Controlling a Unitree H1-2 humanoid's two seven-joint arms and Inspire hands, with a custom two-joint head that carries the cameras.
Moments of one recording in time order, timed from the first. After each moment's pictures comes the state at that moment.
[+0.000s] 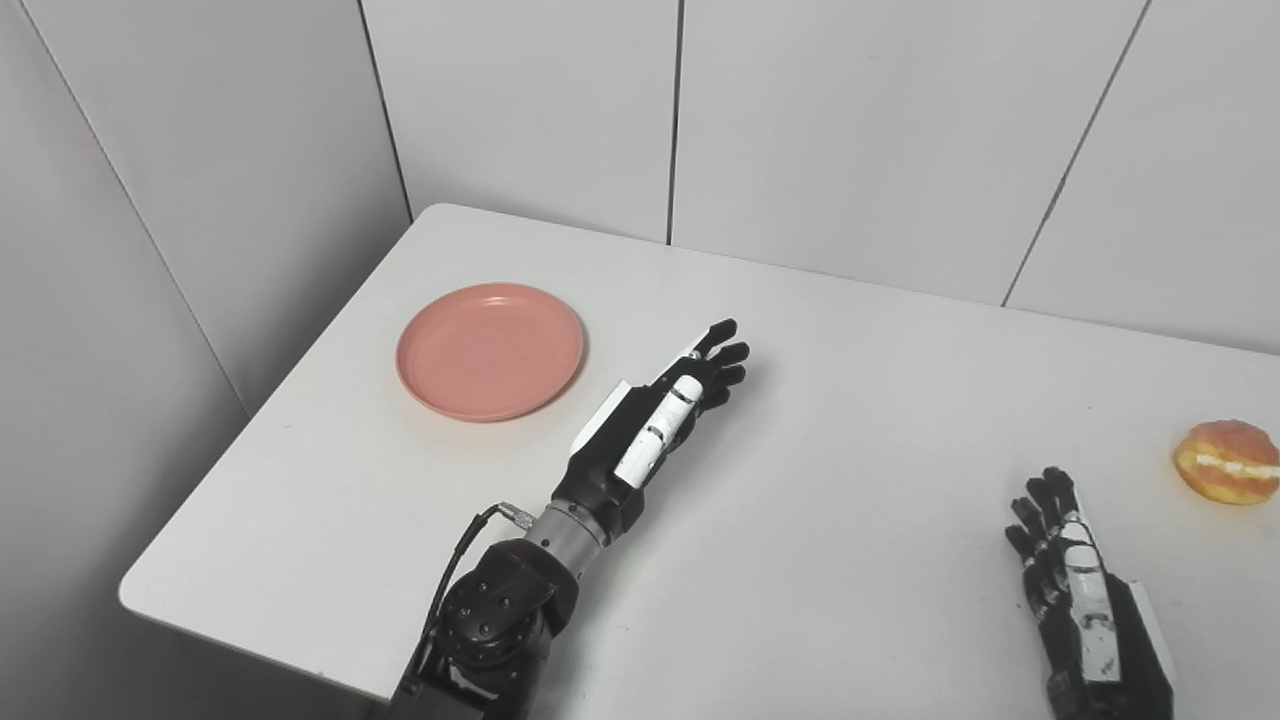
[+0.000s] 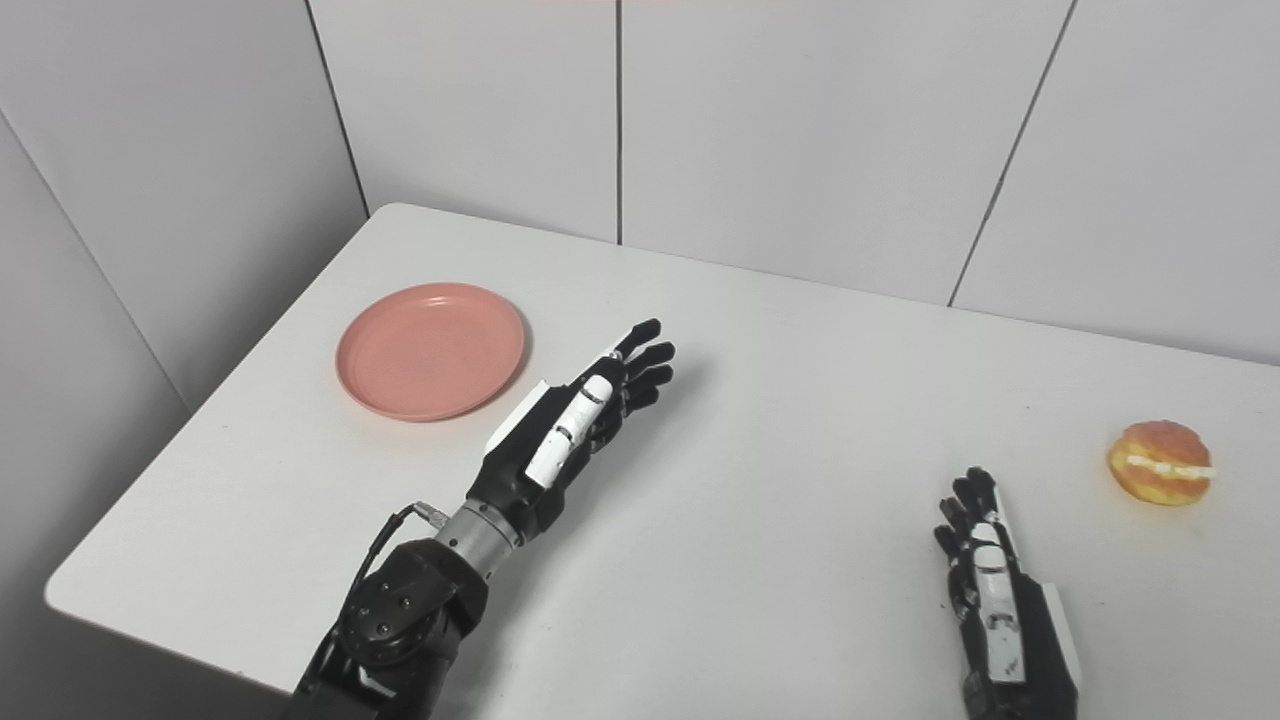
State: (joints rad) left arm -0.15 0.06 -0.04 -0.28 -0.09 0.21 -0.16; right arm -0.07 -0.09 0.01 -0.01 0.19 -0.02 0.19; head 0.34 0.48
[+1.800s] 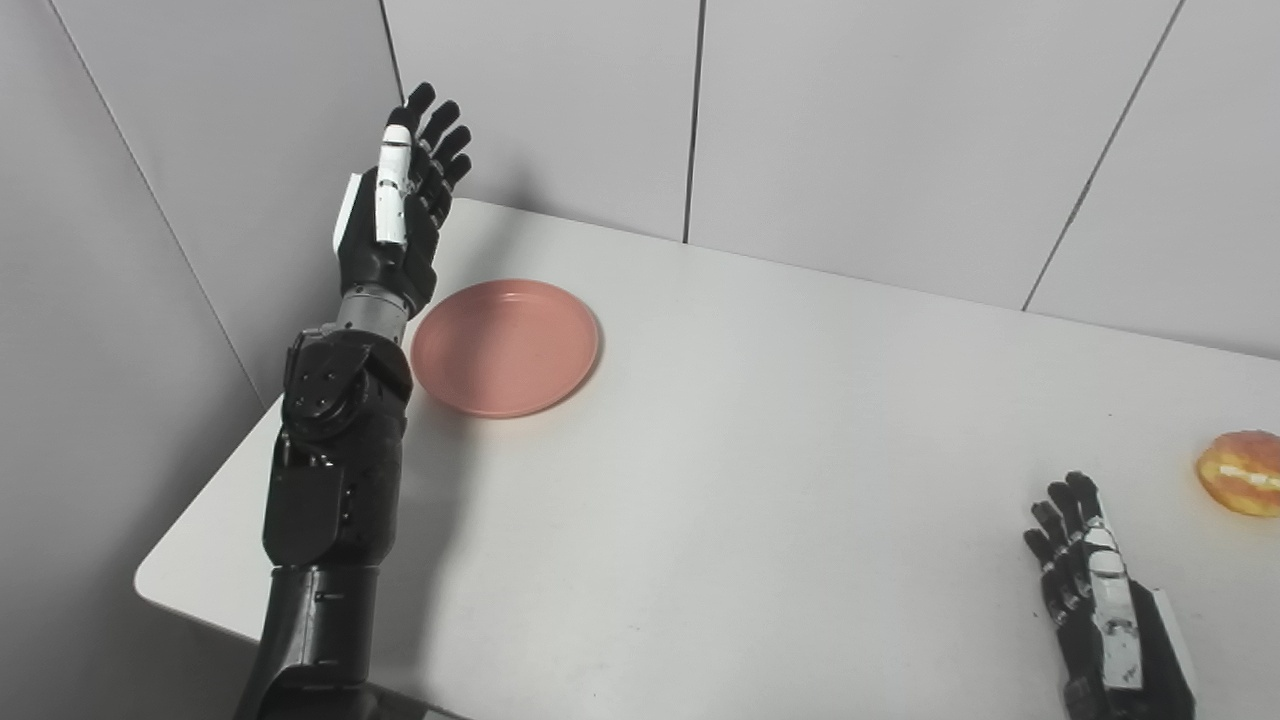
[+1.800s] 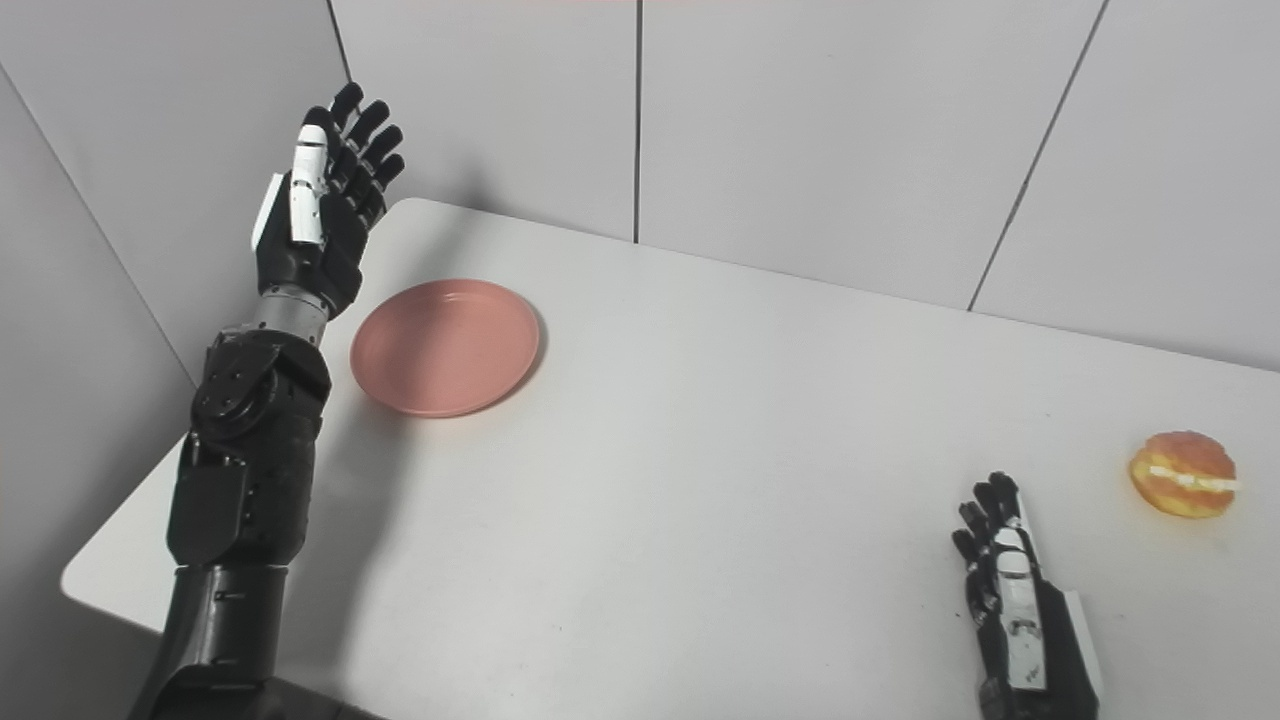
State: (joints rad) left arm -0.45 0.30 0.42 0.01 -0.35 0.19 -0.02; right arm -0.08 -0.10 0.01 -0.01 0.21 -0.02 0.19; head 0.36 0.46
